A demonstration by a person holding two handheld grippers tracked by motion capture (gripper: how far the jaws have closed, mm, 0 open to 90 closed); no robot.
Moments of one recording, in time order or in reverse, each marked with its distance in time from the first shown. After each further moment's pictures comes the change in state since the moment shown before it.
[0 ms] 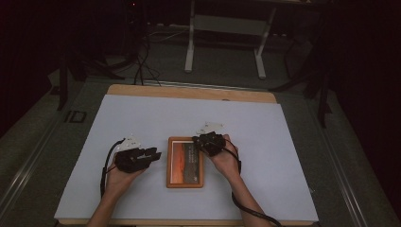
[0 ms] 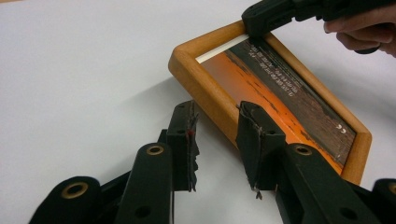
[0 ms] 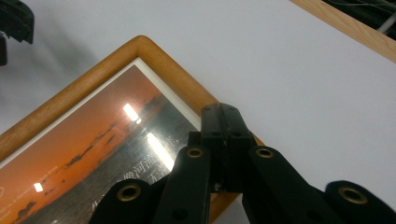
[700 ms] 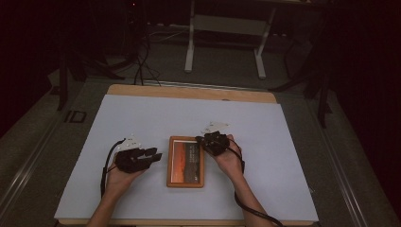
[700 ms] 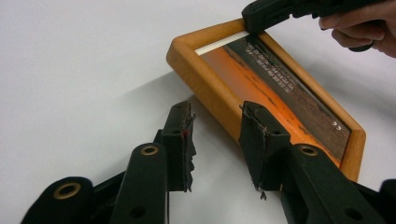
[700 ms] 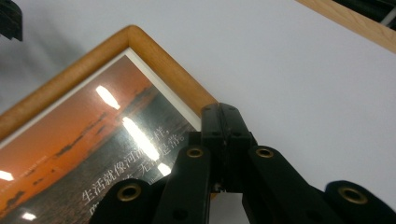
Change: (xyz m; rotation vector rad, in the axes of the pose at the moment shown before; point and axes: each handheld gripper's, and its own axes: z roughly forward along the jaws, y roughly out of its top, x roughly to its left) left arm 0.000 0.000 0.000 0.002 -0.009 -0.005; right arm -0.011 -0.009 -0.003 -0.004 0.011 0.038
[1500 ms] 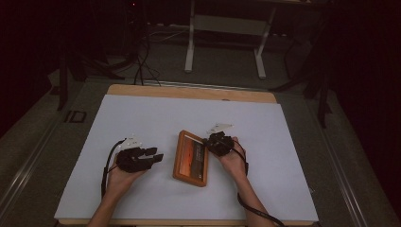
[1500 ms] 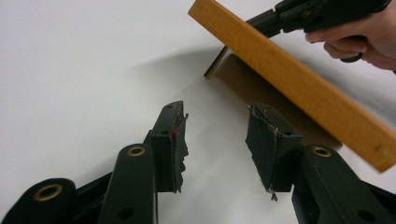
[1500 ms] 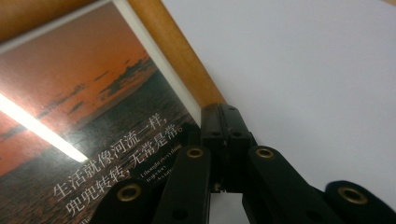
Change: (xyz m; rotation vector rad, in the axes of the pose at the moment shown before) left arm -0.001 0.001 0.003 0.011 -0.010 -0.035; right arm -0.017 -0.020 0.008 0.070 -0.030 0.064
